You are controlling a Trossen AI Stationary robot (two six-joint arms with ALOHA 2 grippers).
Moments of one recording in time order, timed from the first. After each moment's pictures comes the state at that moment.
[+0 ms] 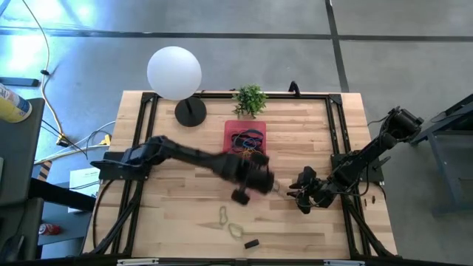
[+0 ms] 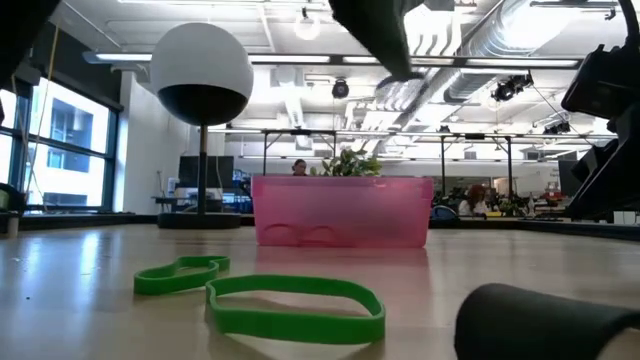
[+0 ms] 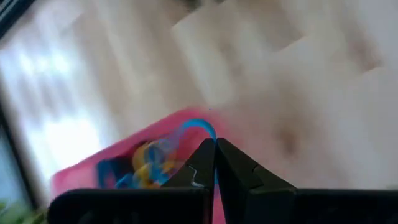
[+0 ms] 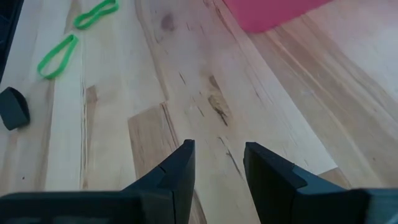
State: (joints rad) left arm -0.12 2.23 2.20 -1.14 -0.29 0.34; right arm 0.73 1.26 0.29 0.12 0.55 0.99
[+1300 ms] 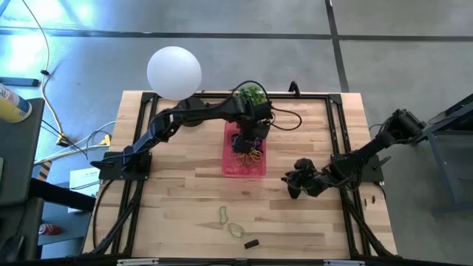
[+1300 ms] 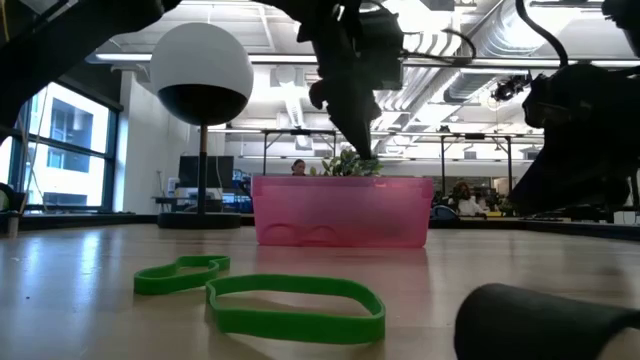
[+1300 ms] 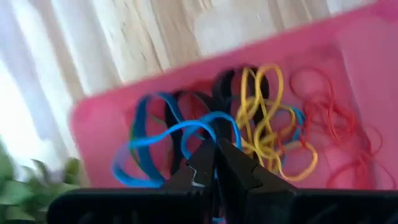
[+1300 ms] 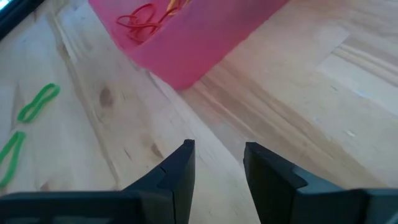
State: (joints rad) left arm 0.33 2.29 2.18 -1.15 0.07 0.57; right arm 0.54 1.26 0.29 0.13 0.59 1.15
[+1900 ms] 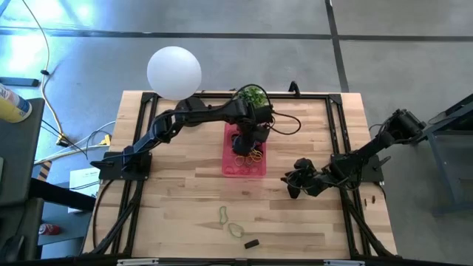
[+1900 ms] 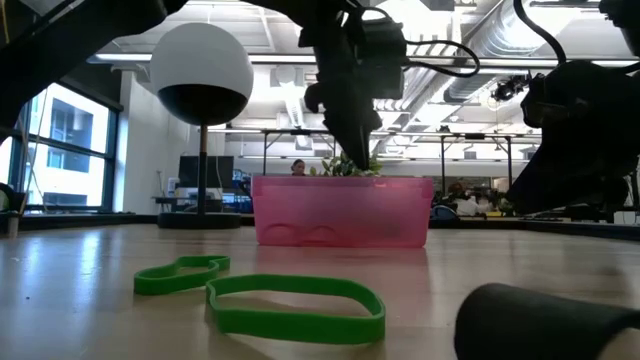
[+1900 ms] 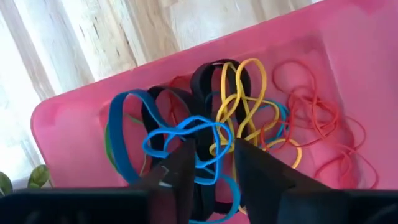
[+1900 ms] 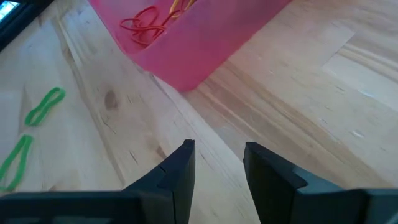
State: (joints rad) left arm 0.32 2.31 2.18 -1.18 0.10 0.57; right arm 0.53 1.26 0.29 0.14 0.59 1.15
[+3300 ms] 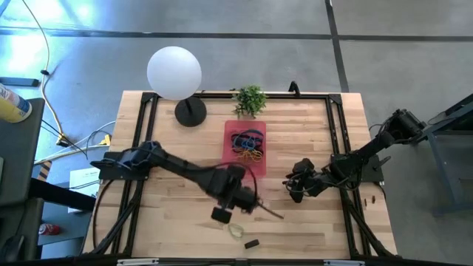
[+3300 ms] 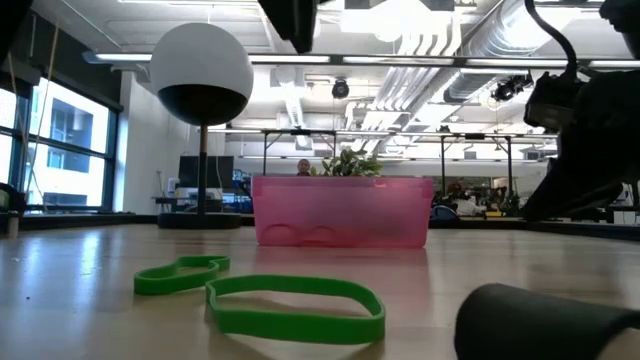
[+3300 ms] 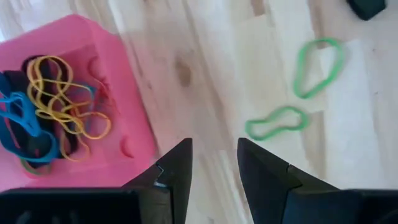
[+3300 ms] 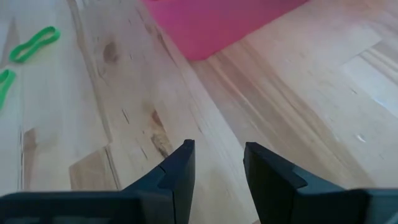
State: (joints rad) left arm -0.27 2.17 2.18 -1.43 -0.17 -0.05; right arm 0.53 1.26 0.29 0.11 0.51 0.94
